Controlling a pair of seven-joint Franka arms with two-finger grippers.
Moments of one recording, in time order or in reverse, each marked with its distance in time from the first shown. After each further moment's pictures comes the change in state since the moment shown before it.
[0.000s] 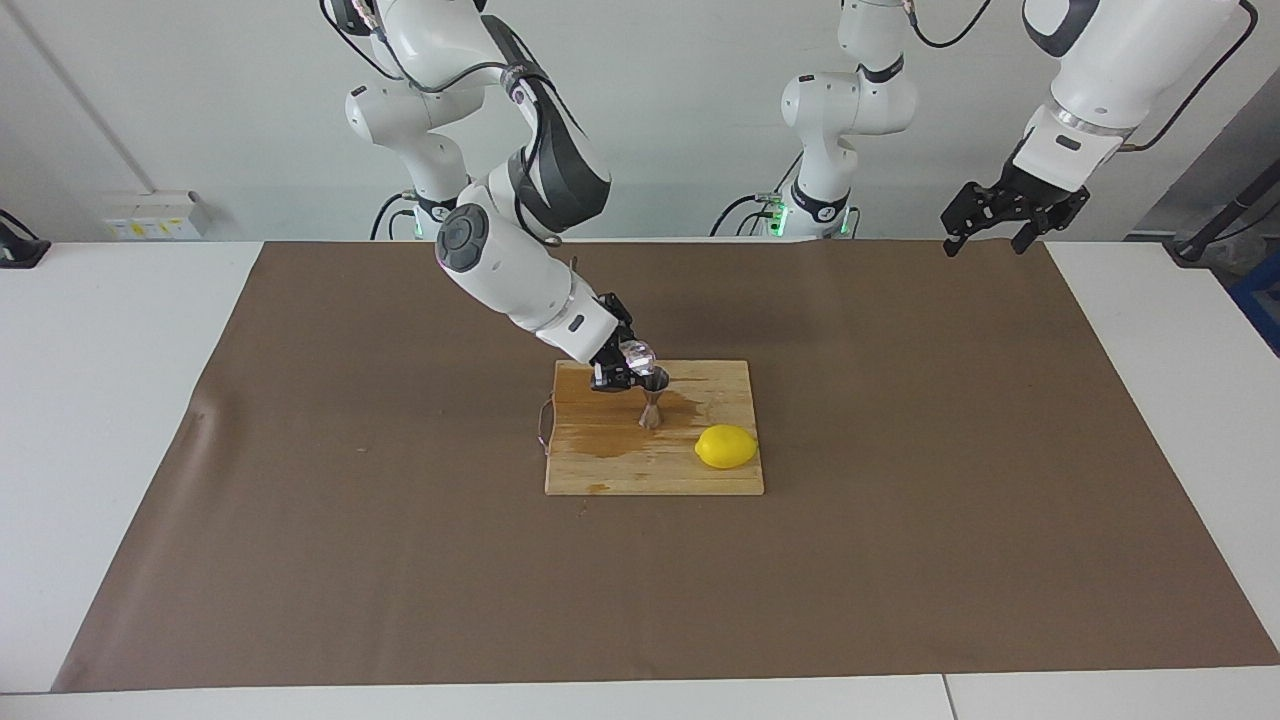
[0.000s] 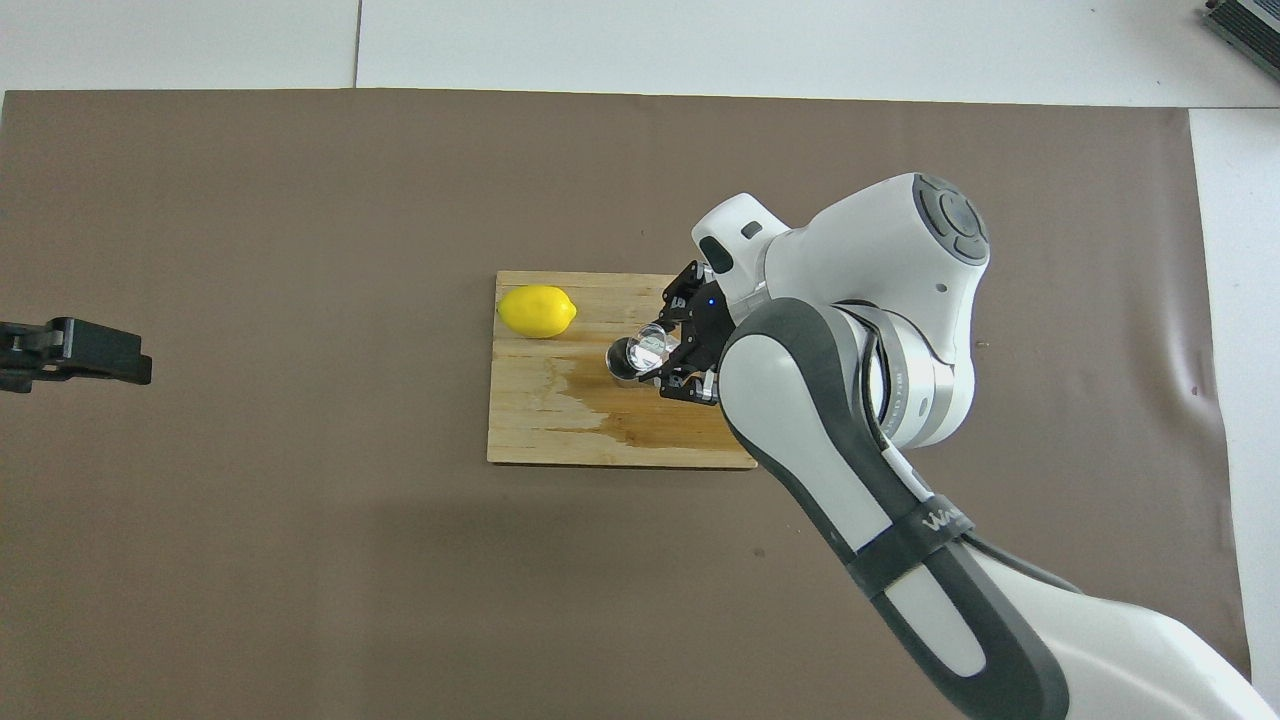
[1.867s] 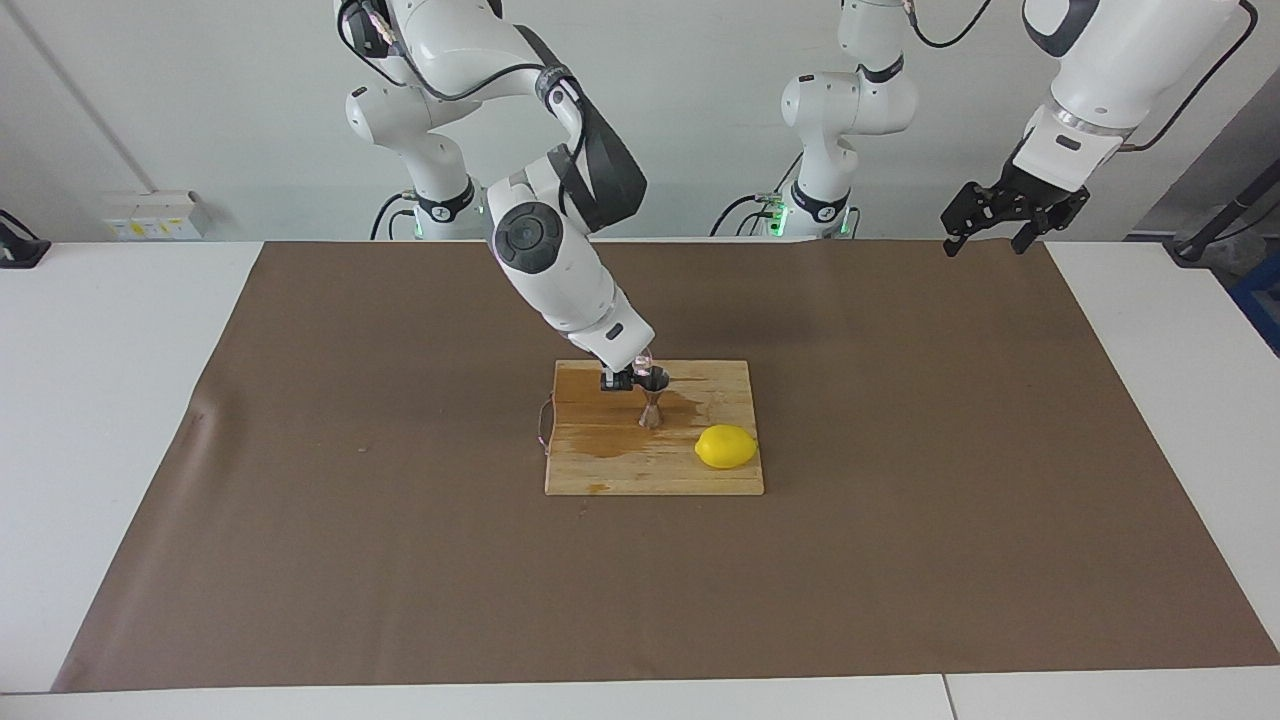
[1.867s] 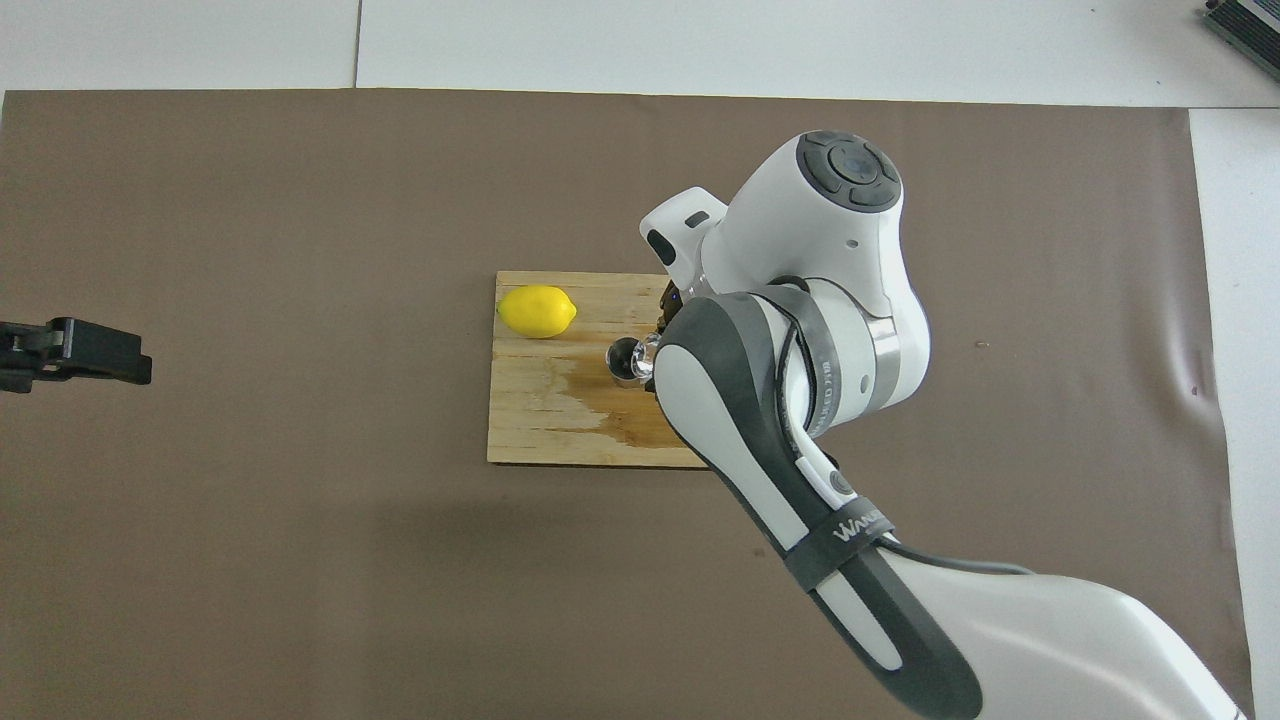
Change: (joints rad) left arm 0.000 0.000 0.000 0.000 0.000 0.000 0.000; right arm 0.025 0.102 0.001 0.192 -0.190 -0.184 0.186
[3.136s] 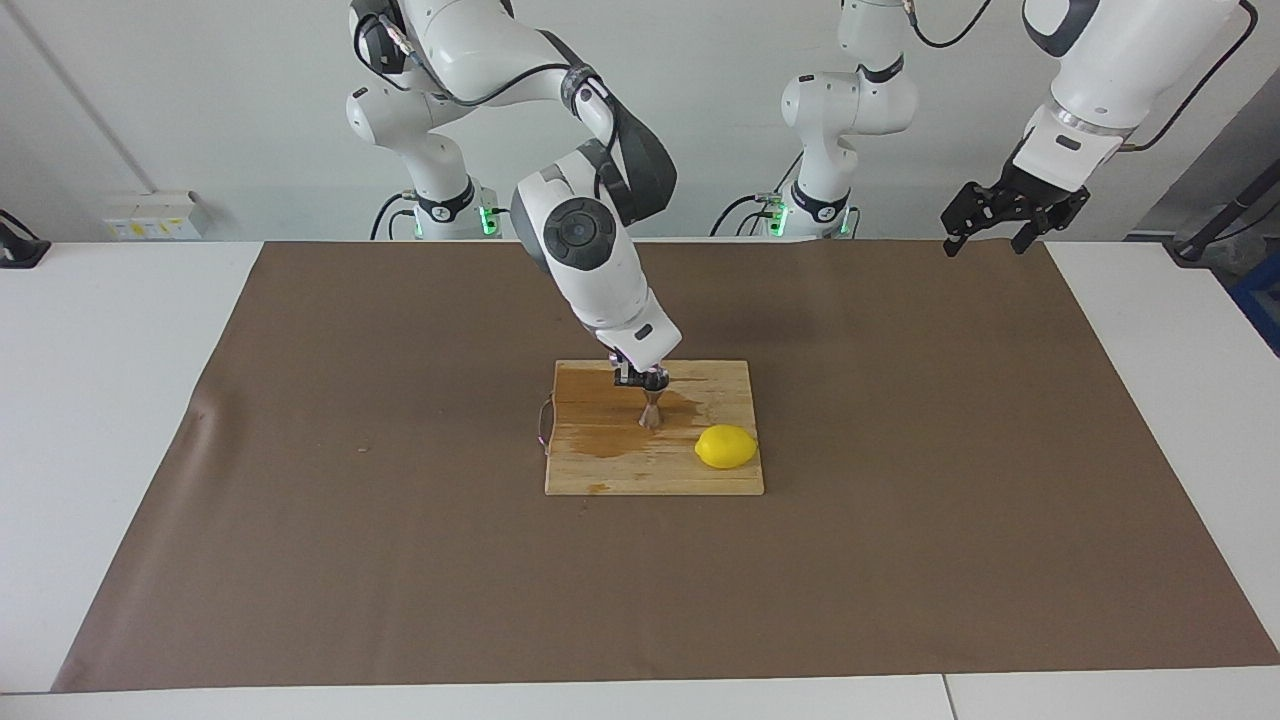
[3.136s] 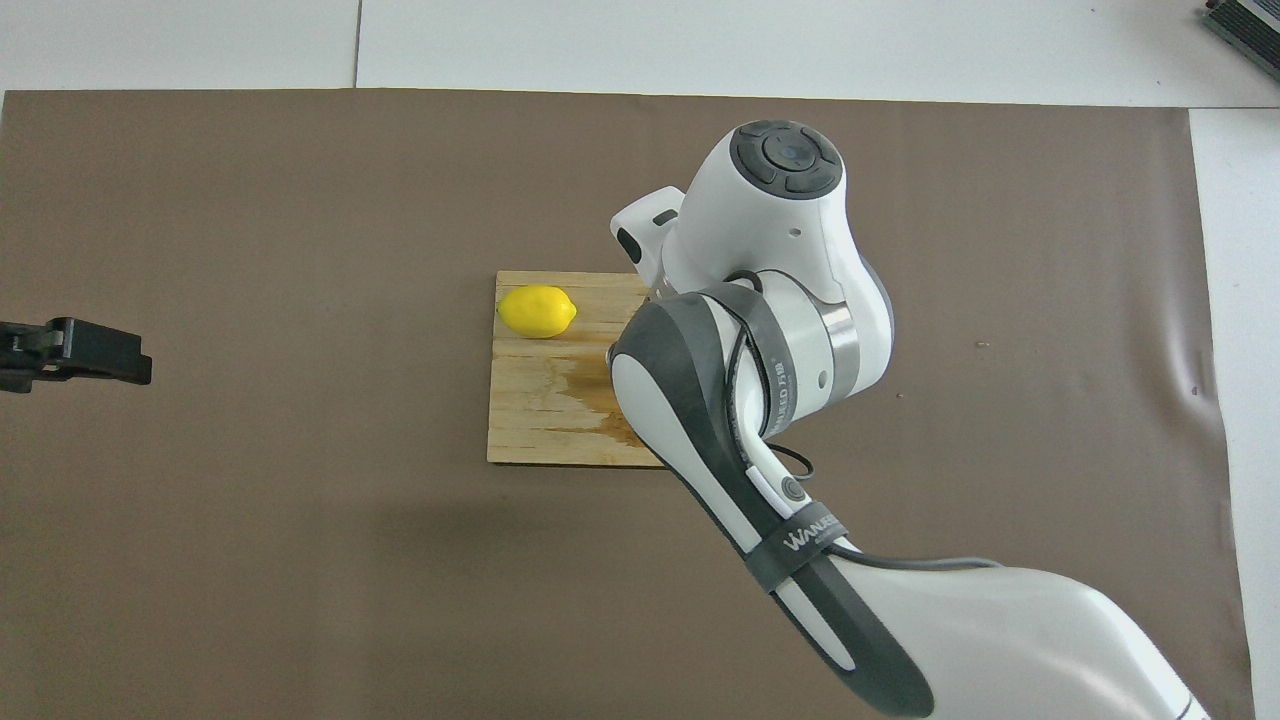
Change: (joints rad) left arm 0.000 0.000 0.000 0.000 0.000 0.000 0.000; right arm 0.033 0.079 0.003 0.153 -0.080 -0.117 0.150
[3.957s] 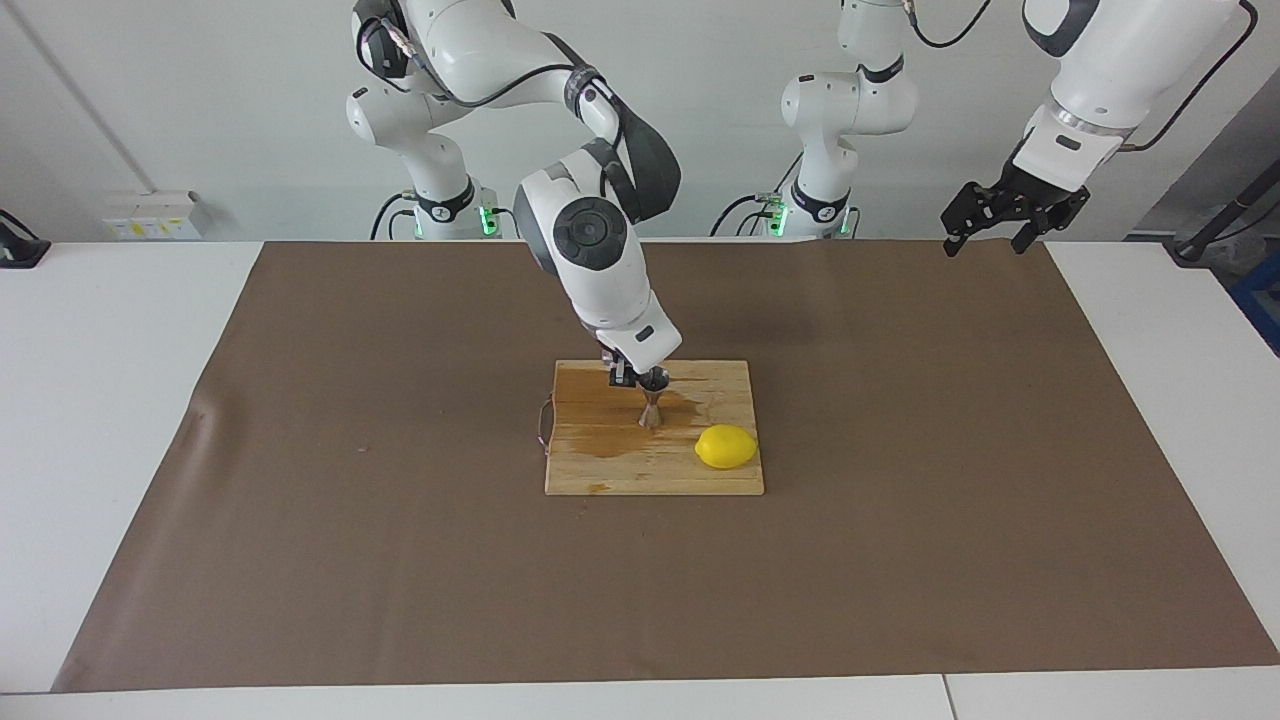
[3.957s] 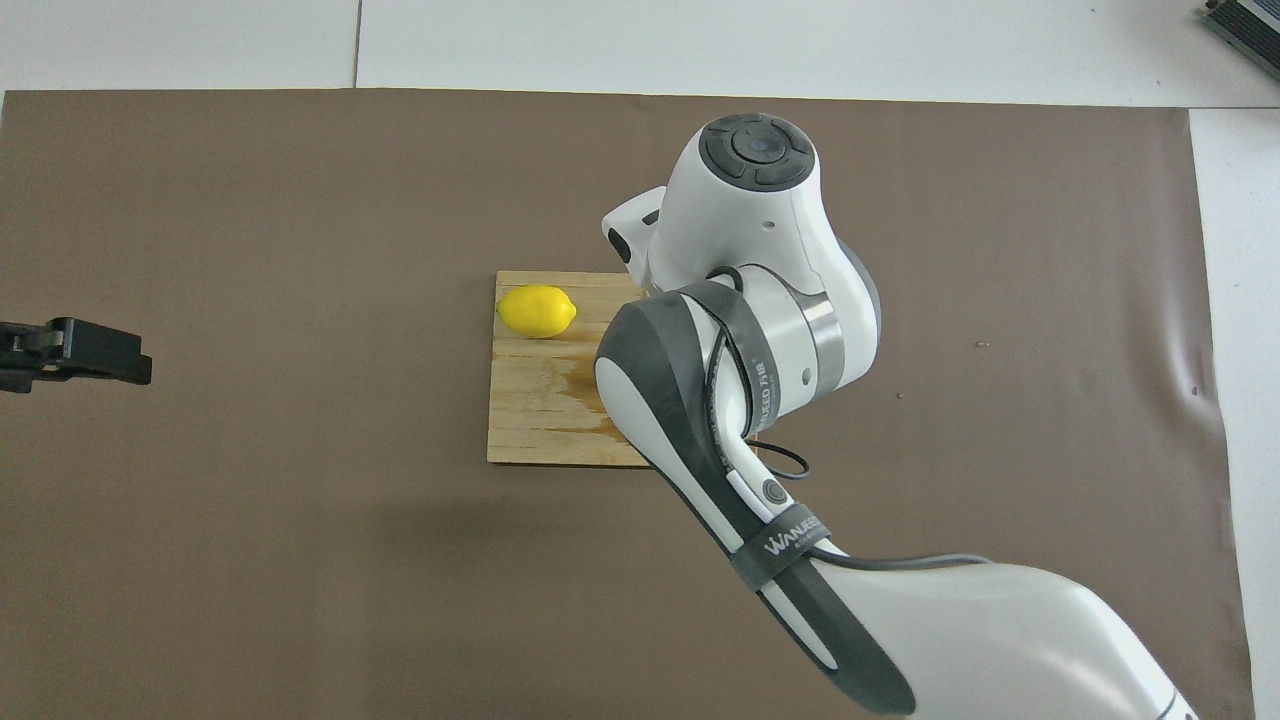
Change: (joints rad) left arm 0.000 0.000 0.000 0.000 0.000 0.000 0.000; right arm 0.002 0.015 -0.001 0.040 -0.059 -0.063 0.028
